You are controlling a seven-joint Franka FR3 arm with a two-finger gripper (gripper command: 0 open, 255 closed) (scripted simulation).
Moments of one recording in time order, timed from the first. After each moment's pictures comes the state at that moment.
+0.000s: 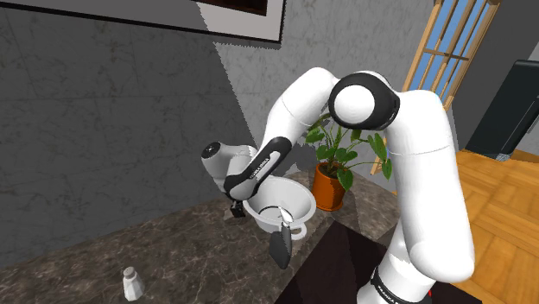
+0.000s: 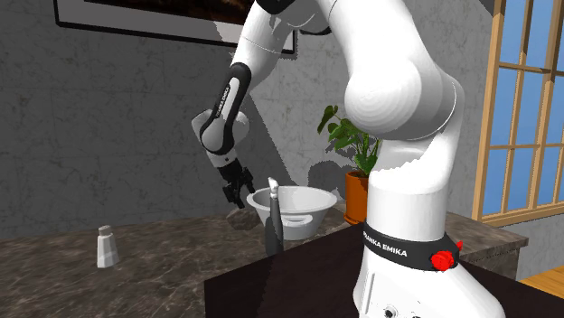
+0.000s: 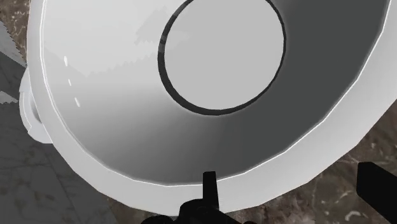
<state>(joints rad) 0.12 0.50 0.02 -2.02 -0.62 2.28 0.02</state>
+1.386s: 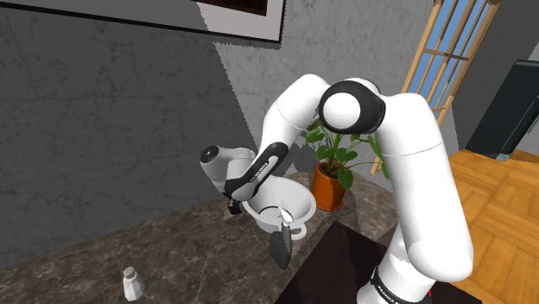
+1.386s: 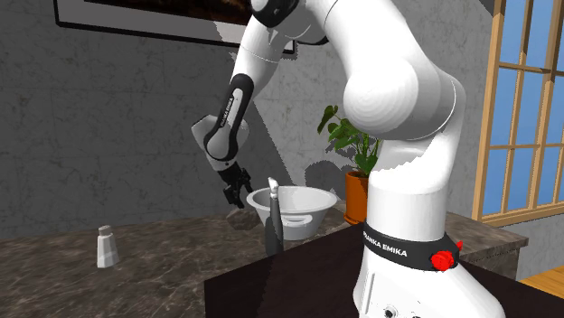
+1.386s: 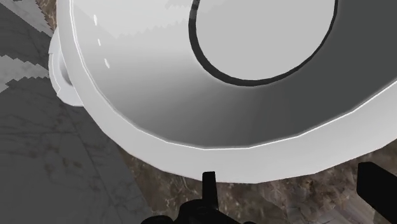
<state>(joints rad) 0.10 0.58 0.02 -1.95 -0.75 2.33 0.06</state>
